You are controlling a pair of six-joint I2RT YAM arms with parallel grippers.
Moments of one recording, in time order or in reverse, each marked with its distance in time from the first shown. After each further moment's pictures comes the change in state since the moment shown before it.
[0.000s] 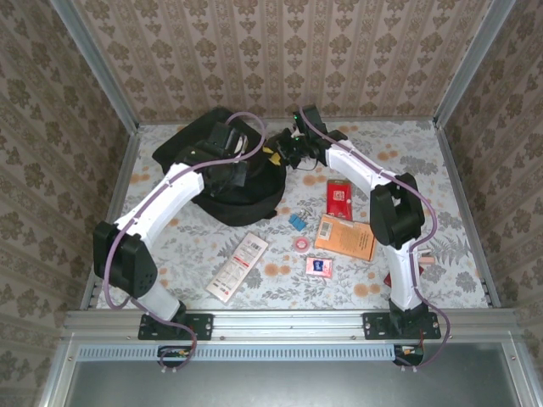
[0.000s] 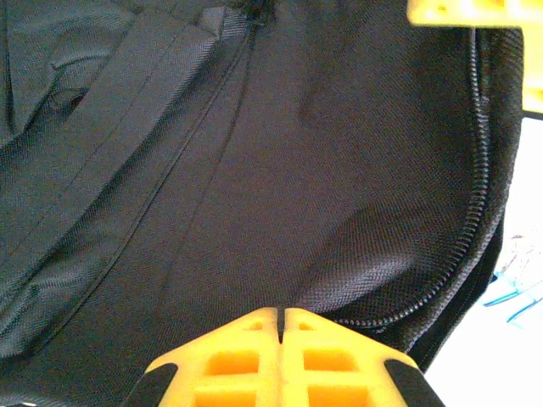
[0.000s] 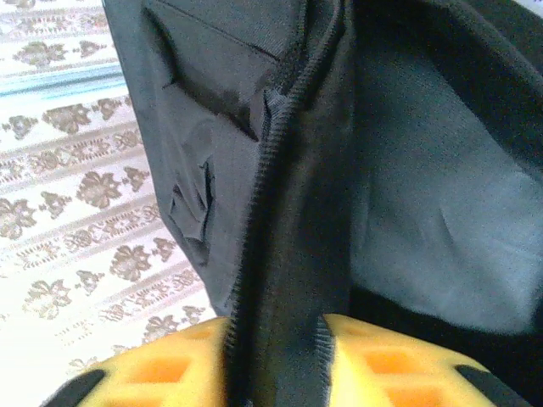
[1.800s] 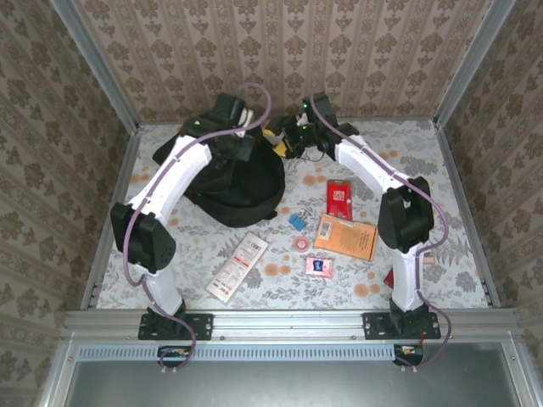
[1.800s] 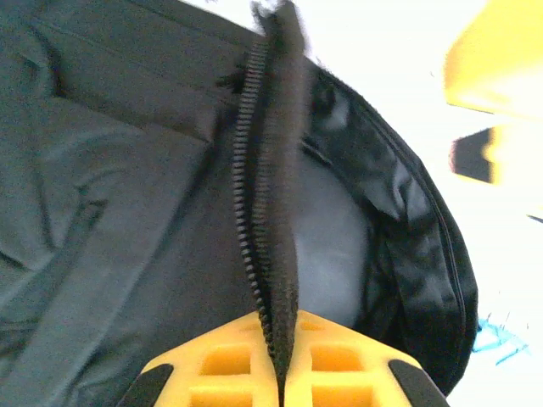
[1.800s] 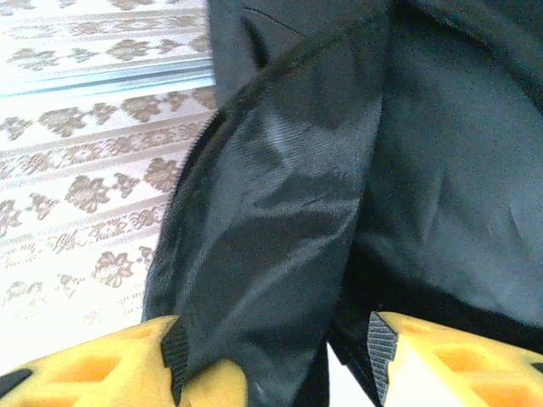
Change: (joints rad) left arm 0.043 0.231 0.442 -0.183 0.033 0.074; right arm -0.033 -0.098 0.013 0.023 -0.037 -0.026
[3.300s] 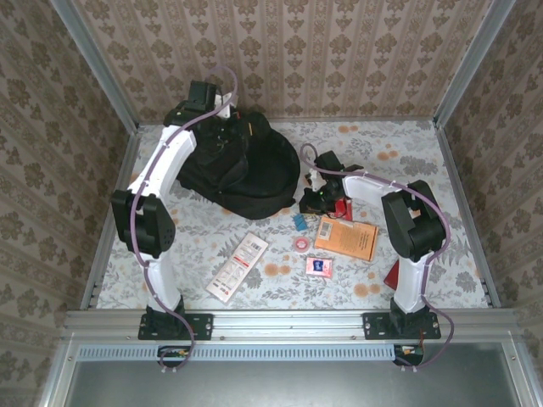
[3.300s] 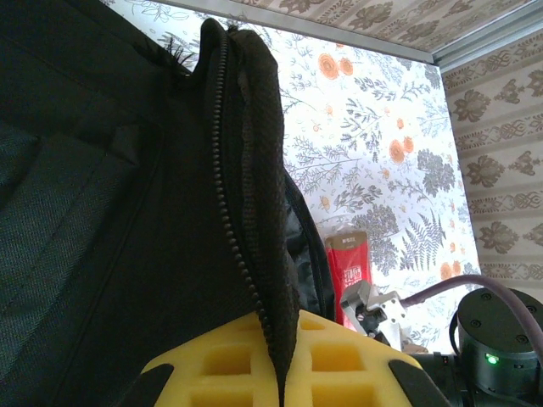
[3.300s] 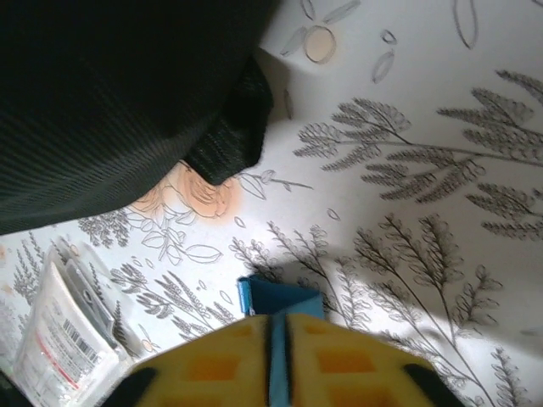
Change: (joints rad) left arm 0.180 0.115 0.032 0.214 0.569 -0.318; right arm -0.016 -0.098 -0.591 -0.152 0.076 -0.834
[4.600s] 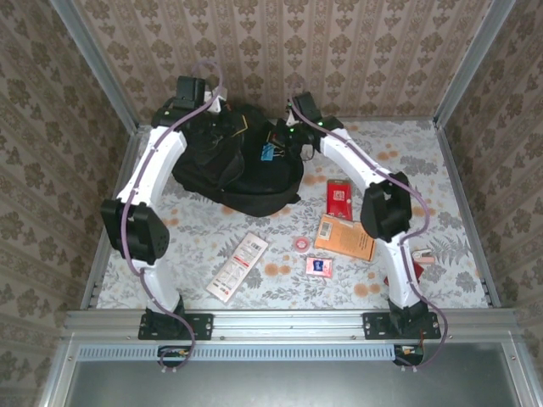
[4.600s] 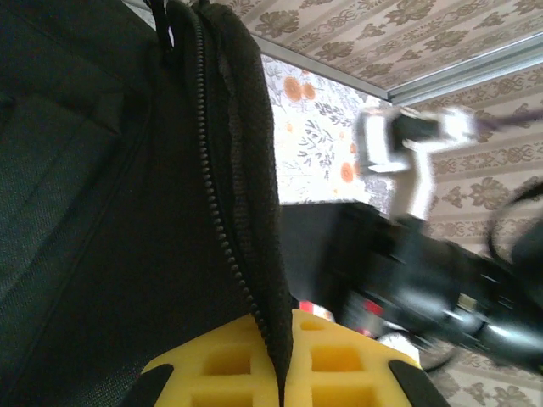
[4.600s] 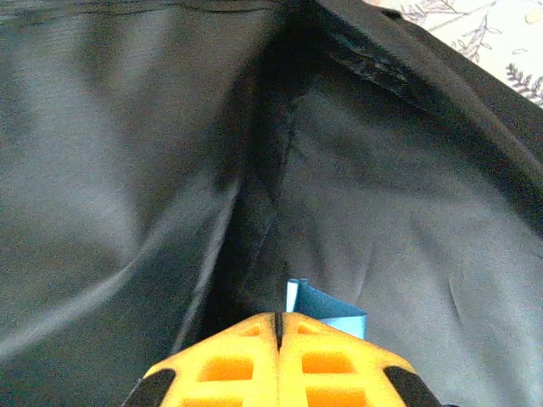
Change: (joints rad) left arm 0.018 -0.097 -0.021 0.003 0.058 -0.182; right arm 0.059 0.364 0.928 -0.104 0.140 0.414
